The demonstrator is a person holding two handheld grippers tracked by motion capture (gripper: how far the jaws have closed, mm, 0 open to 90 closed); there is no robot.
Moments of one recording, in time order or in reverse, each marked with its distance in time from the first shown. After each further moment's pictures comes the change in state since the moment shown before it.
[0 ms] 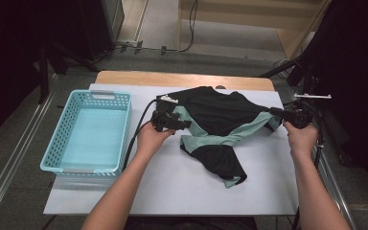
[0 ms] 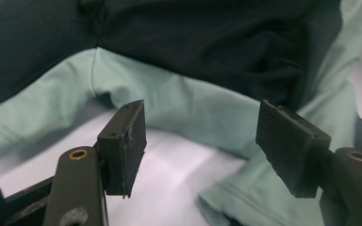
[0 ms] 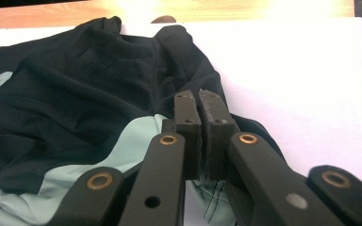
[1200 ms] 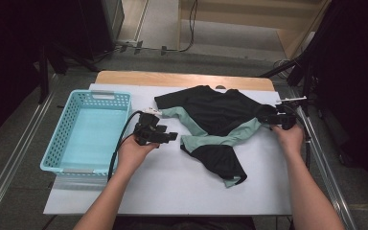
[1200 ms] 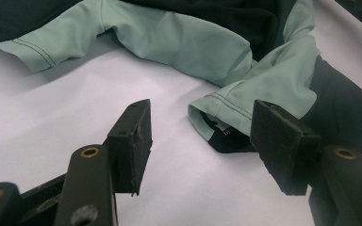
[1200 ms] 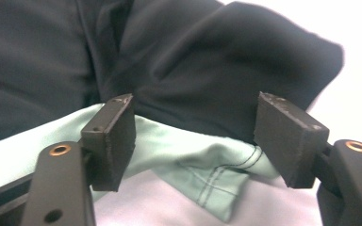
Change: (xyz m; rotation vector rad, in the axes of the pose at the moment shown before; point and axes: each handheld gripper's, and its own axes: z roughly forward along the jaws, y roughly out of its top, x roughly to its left) left arm -0.005 -0.046 -0.058 0.018 -0.010 0.001; right arm -0.018 -0.014 0.071 0.173 -0.154 -0.035
